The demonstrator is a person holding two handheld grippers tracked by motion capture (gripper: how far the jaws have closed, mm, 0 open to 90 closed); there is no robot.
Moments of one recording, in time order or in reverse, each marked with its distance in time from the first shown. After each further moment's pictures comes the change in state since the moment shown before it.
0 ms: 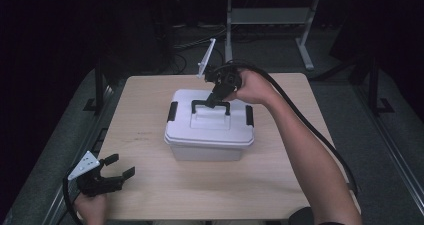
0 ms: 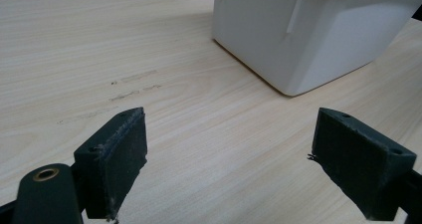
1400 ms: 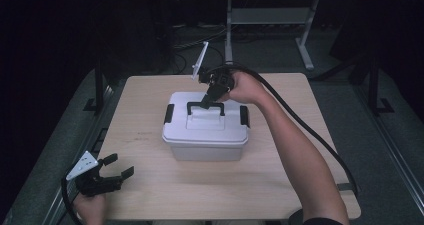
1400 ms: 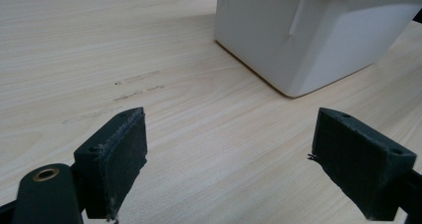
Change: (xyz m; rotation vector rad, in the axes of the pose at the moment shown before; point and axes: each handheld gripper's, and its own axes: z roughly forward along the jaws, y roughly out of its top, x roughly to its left) left arm 0.002 0.000 -0.002 -0.007 0.005 -0.004; right arm -0.014 0.008 0.022 0.001 0.031 -0.003
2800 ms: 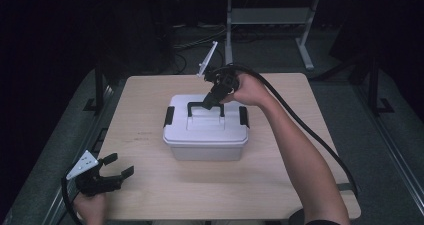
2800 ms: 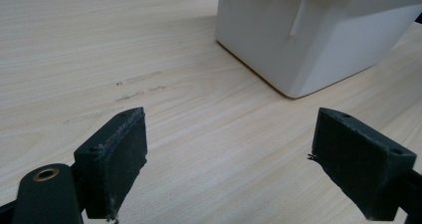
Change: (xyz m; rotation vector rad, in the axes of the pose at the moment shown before) left arm 0.000 0.000 0.000 -0.002 0.002 -0.003; right arm -0.006 -0.017 0.000 -0.069 -0.008 0.070
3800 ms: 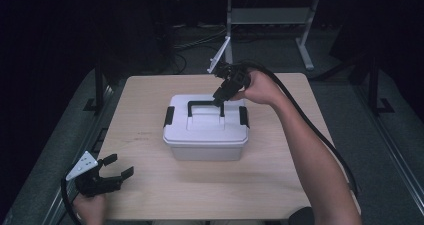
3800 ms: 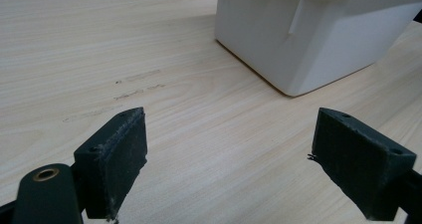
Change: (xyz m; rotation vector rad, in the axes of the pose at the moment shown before) left arm -0.001 -0.001 -0.001 0.005 -0.001 -0.001; right arm 0.004 -0.018 -0.025 -0.008 -0.051 0.048
